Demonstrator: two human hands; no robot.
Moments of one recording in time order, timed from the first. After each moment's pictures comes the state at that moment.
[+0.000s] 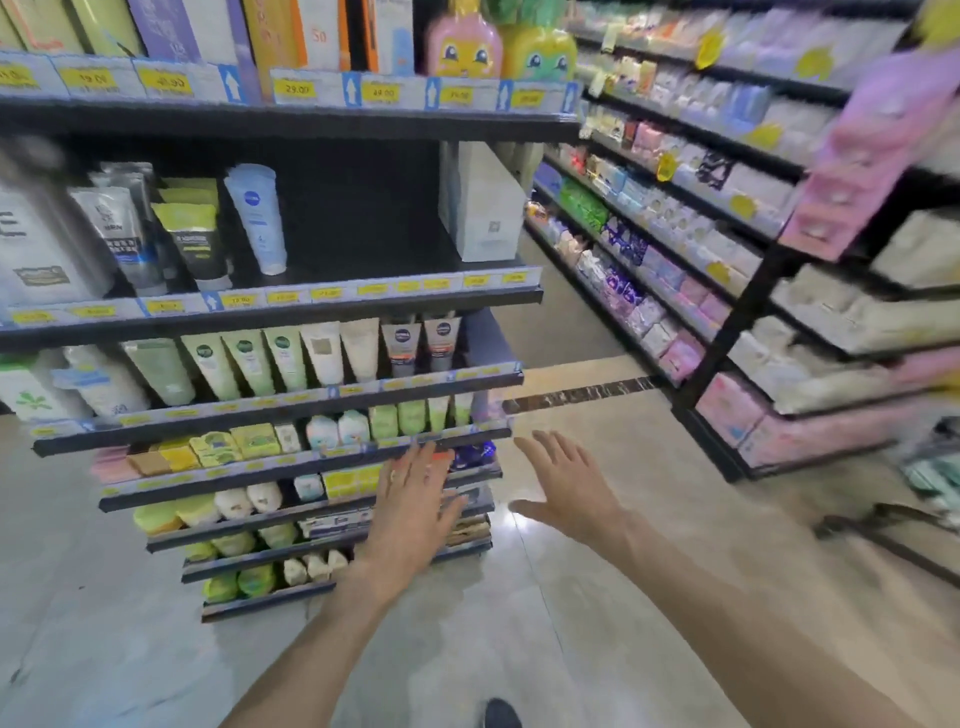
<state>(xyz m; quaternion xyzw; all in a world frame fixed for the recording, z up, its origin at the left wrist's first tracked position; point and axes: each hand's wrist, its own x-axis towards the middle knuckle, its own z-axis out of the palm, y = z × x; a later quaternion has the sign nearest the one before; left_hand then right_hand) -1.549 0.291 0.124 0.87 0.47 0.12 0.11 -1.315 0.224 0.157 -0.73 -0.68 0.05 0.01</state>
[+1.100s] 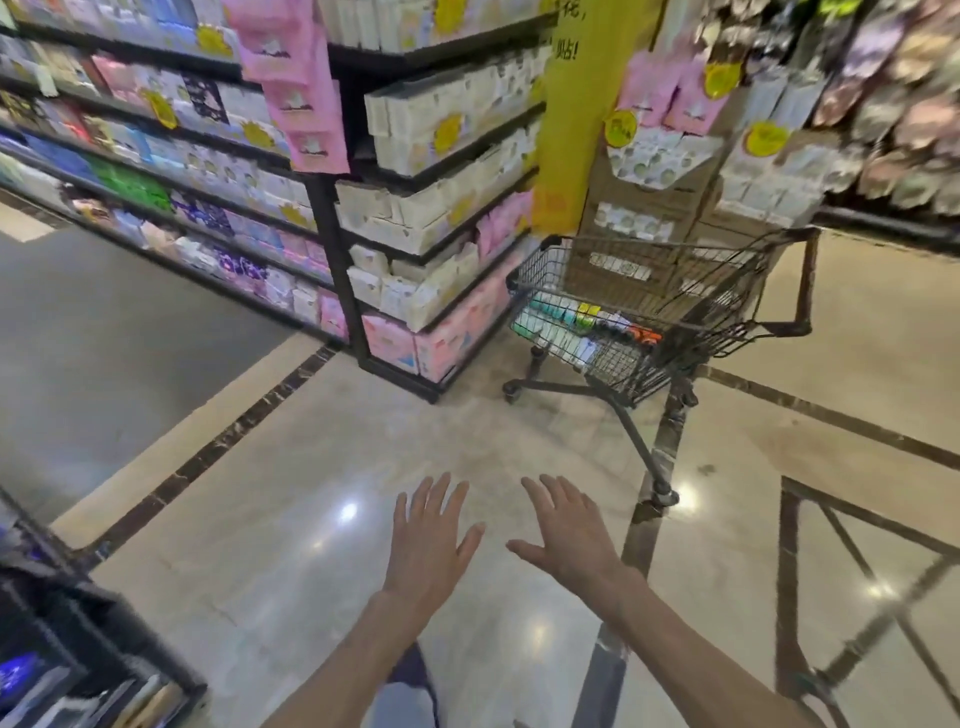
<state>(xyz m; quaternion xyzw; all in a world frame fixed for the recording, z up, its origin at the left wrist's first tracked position) -0.880 0.008 0.044 0.98 0.13 -0.01 0.13 -0.781 -0.186 0.066 -0.94 -0.30 0.13 0.04</state>
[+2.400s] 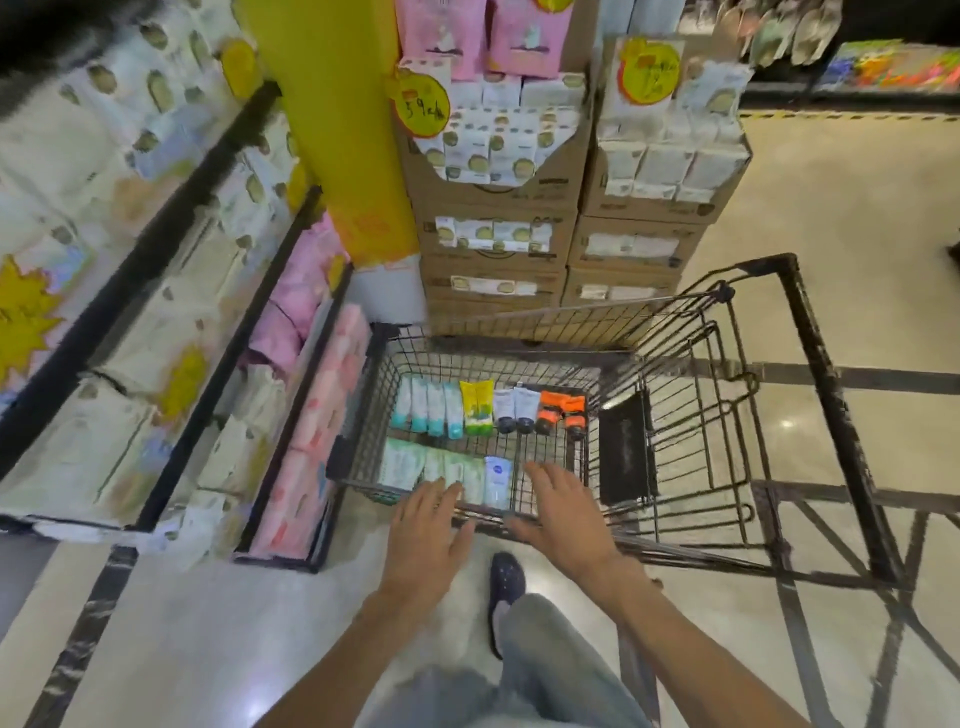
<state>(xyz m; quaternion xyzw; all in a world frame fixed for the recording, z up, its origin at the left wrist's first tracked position) -0.084 0.020 -0.026 0.98 -0.06 -0.12 0.15 -0.063 -0.195 -0.001 -0.97 -0.07 0.16 0.16</state>
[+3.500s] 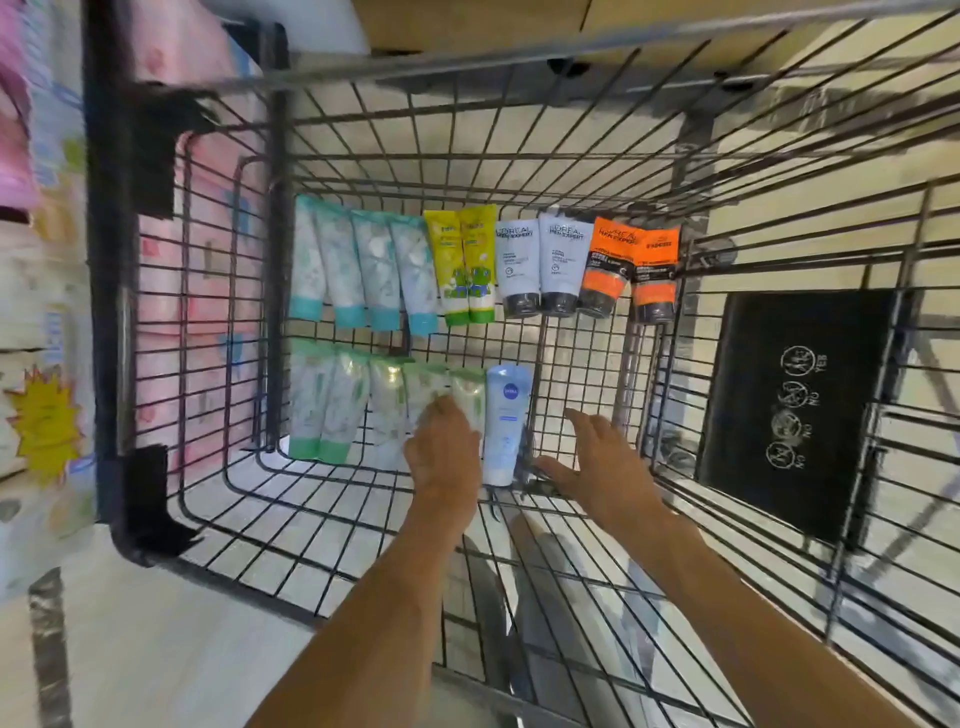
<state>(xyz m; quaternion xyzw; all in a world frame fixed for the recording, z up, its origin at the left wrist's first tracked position) 0.097 -0.034 -0.352 0.91 0.13 -0.38 0.05 0.079 -0.223 -0.315 -0.88 0.09 0.43 0.19</state>
